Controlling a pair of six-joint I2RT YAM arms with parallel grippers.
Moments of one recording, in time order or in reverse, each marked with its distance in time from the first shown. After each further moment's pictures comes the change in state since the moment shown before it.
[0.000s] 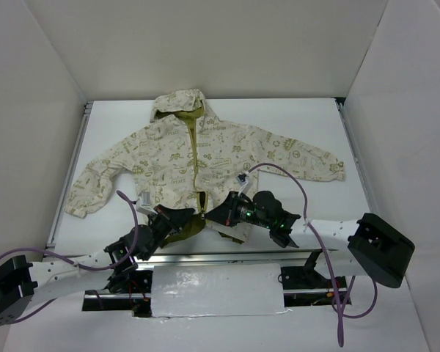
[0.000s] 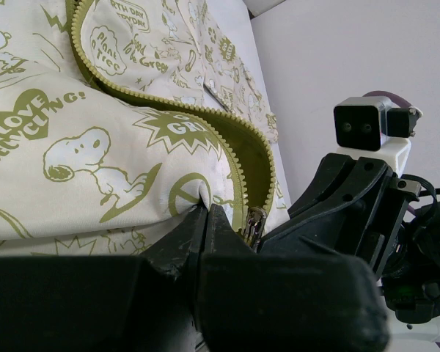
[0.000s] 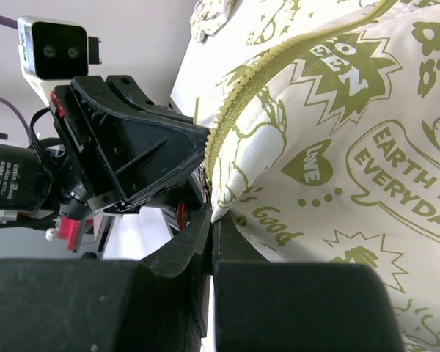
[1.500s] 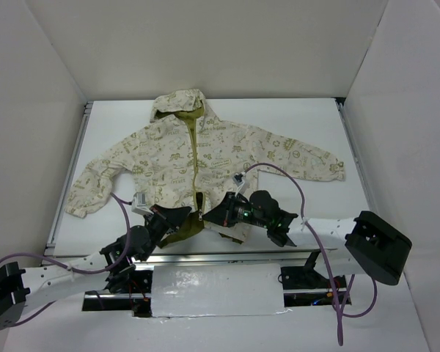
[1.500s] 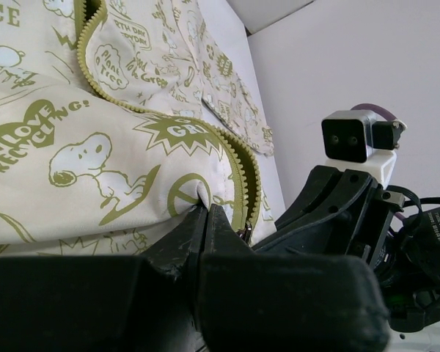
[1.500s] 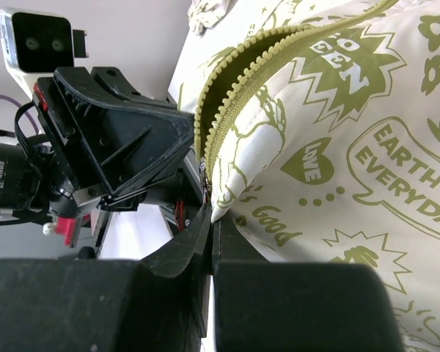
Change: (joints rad) left arm 0.000 -0.091 0.000 -0.066 -0.034 0.001; right arm 0.017 0.026 0.024 -0.018 -0.001 -0.007
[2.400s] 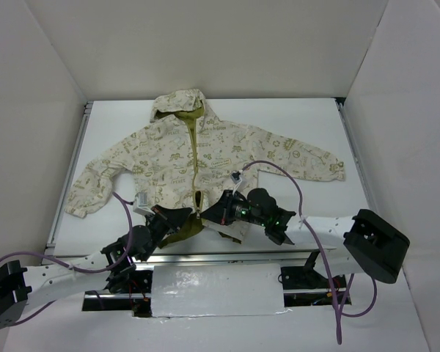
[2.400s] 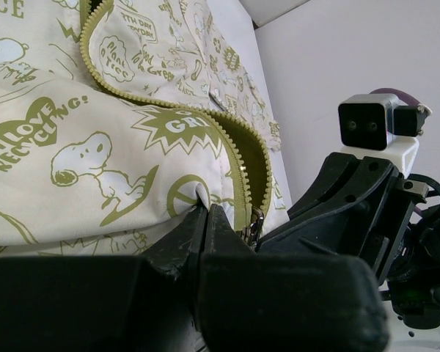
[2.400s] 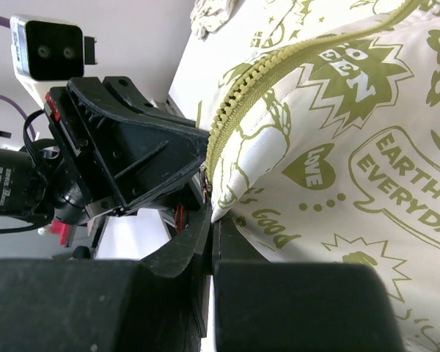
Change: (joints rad) left arm 0.000 0.018 0.000 -0.008 0.006 0.000; right arm 0.006 0.019 0.034 -0.011 0.004 -0.018
